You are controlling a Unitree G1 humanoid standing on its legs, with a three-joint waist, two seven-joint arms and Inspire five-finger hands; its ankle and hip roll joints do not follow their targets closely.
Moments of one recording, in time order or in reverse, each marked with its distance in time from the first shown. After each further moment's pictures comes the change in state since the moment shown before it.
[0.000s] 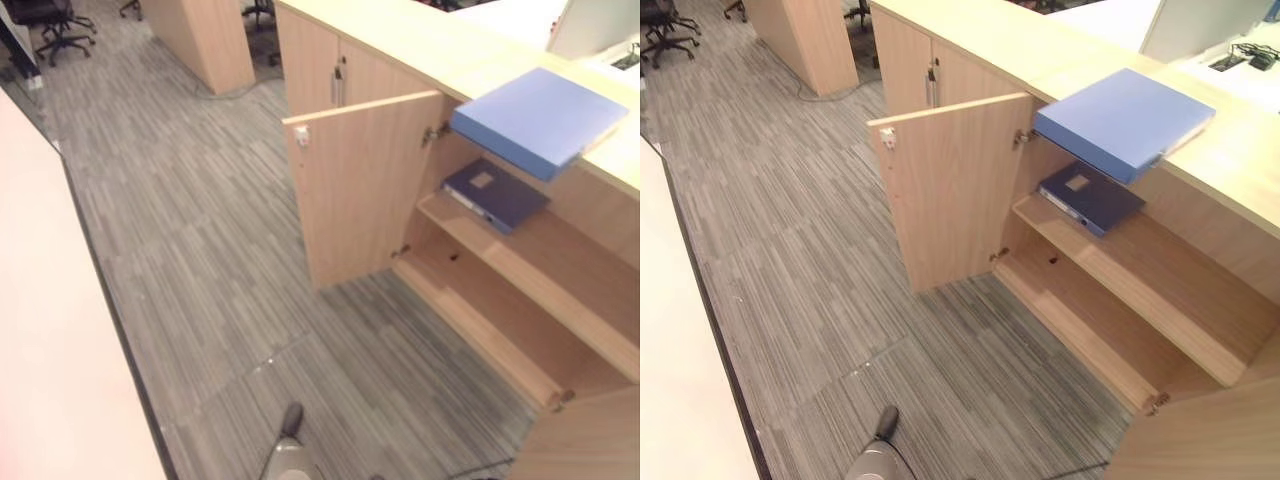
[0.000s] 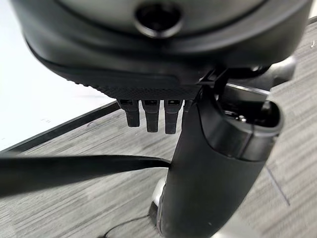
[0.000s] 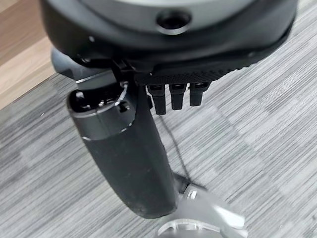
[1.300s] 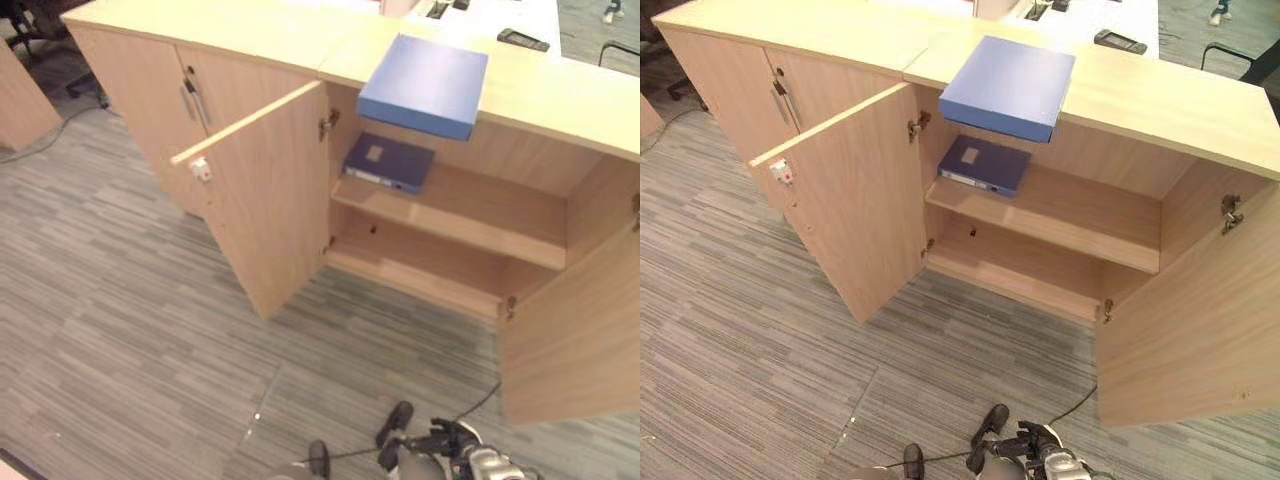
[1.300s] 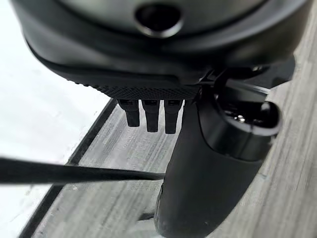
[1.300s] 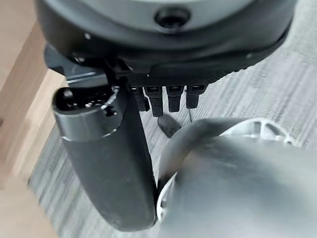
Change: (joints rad) left arm -0.008 0.053 0.002 -0.042 0.071 0.033 0.017; right arm -0.073 0.054 0.009 -0.149 0.010 -0.024 -0.011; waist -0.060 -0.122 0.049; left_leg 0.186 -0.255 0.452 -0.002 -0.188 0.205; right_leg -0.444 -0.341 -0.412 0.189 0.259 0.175
